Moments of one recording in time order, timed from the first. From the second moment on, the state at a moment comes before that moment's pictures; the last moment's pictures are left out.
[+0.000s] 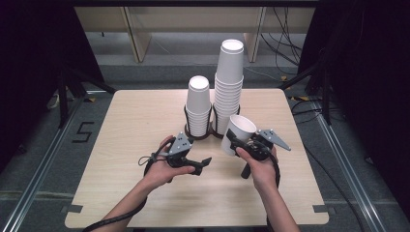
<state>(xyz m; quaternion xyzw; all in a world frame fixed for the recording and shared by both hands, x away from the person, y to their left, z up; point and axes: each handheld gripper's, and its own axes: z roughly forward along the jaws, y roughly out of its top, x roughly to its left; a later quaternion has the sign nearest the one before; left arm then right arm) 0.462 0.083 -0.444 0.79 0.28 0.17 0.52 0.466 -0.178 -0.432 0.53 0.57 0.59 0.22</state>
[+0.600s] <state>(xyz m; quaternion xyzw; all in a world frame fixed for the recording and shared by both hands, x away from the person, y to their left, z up) 0.455 0.110 -0.448 0.77 0.31 0.18 0.53 0.453 -0.183 -0.430 0.49 0.59 0.58 0.27</state>
